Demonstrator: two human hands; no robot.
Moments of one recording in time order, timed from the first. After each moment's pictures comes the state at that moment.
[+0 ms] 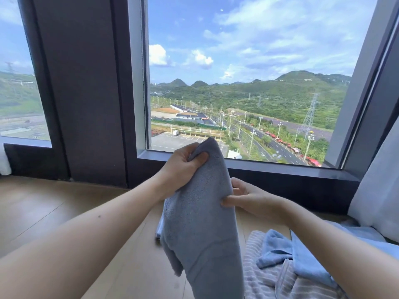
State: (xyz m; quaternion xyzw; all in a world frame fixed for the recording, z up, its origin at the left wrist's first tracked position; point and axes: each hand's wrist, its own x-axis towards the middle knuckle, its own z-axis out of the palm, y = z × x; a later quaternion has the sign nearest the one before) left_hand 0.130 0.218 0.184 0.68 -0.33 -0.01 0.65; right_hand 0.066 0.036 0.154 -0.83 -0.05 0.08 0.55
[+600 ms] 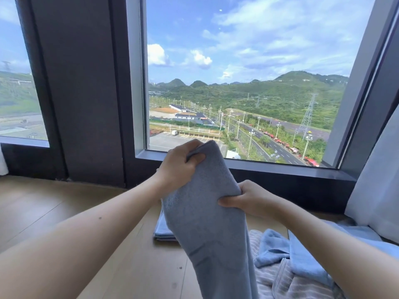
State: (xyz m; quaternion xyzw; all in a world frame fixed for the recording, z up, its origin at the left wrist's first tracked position) left_hand 0.134 0.221 0.186 0.79 -0.34 0.13 0.49; right_hand 0.061 0.040 0.160 -0.91 0.00 0.01 0.41
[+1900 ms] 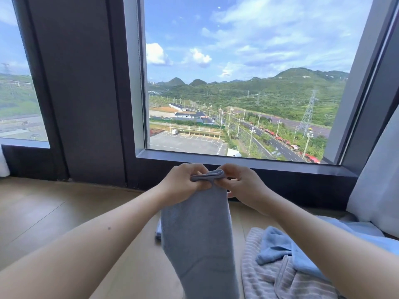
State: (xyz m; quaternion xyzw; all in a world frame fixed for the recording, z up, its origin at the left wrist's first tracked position) left_hand 0.133 0.222 0.162 0.85 -0.34 0.01 0.41; right_hand 0.070 0.060 0.163 -0.87 -0.05 -0.14 0.46
